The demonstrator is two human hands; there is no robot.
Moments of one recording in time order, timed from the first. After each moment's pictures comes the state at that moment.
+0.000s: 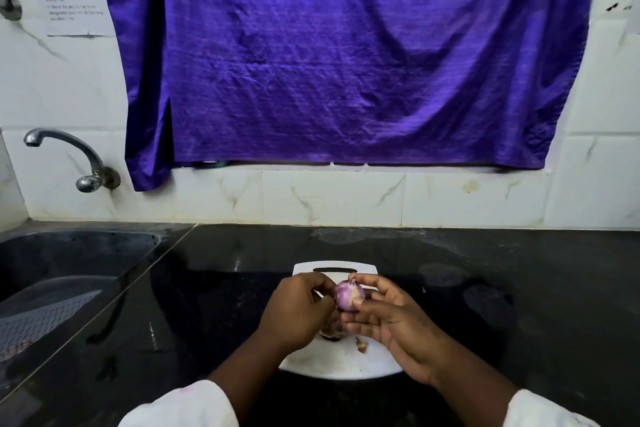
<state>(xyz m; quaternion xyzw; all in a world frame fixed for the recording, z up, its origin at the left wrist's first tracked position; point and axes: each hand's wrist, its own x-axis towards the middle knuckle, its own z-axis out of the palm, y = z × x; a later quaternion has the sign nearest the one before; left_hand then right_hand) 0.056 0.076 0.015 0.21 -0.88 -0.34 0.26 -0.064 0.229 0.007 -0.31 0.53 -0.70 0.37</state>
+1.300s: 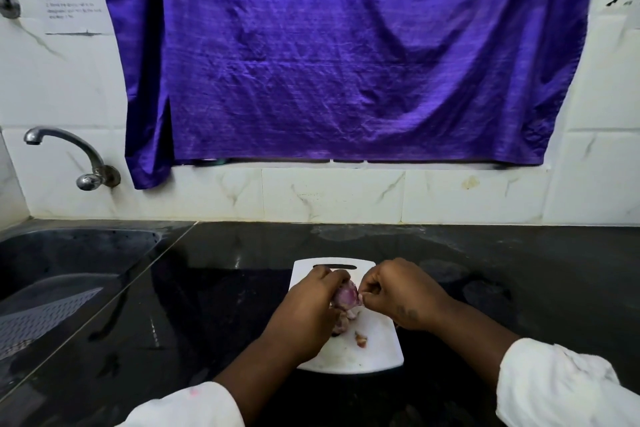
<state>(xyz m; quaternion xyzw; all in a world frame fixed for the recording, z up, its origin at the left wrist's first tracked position) 0.054 0.088 0.011 0.13 -0.94 -0.19 0.24 -0.086 0.228 0.056 -0.55 0.81 -0.19 -0.02</state>
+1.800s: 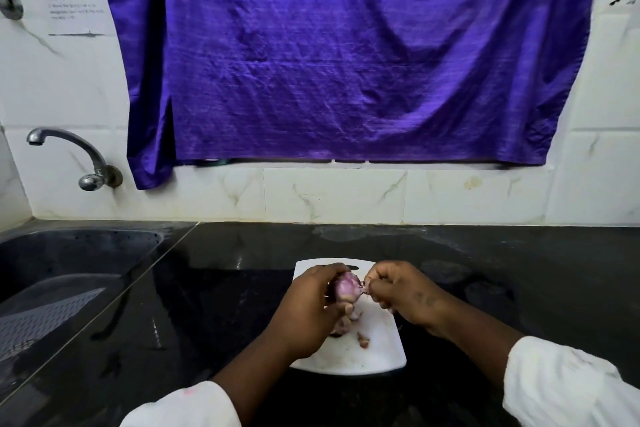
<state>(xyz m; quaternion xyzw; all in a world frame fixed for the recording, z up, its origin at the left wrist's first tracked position) 0.052 0.083 0.008 0.12 -0.87 -0.36 0.30 -0.096 0.225 0.038 -0.45 0.75 -0.45 0.19</state>
